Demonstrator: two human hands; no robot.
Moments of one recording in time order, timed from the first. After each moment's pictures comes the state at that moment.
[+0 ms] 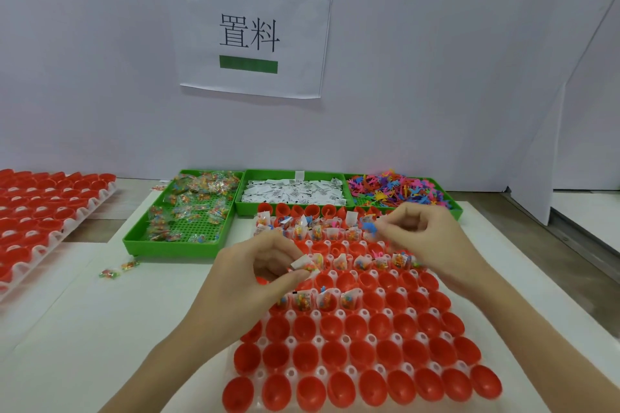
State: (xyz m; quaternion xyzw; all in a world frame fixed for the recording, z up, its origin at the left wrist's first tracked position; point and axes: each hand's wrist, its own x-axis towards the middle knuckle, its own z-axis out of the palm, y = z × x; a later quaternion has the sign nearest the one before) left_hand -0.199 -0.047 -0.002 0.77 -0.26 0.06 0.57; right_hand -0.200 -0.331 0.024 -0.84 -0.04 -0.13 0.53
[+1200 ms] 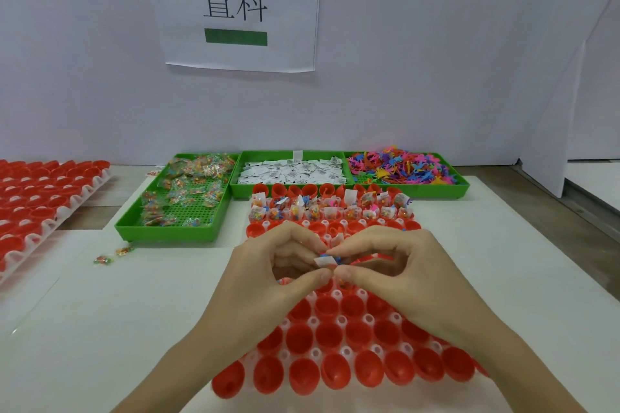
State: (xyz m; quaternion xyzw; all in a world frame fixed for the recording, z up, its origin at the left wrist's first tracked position) left_hand -0.214 -0.075 -0.013 0.74 -0.29 0.01 0.61; right_hand -0.254 -0.286 0.006 -0.81 -0.18 -0.10 0.55
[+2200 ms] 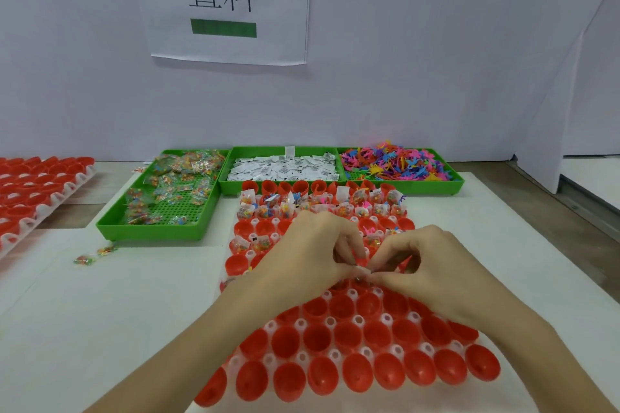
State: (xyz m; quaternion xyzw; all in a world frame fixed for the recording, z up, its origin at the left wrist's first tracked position) left_hand -0.181 -0.138 0.008 0.86 -0.37 -0.02 0.35; right_hand -0.246 -0.332 0.003 -0.93 -0.09 -0.07 0.36
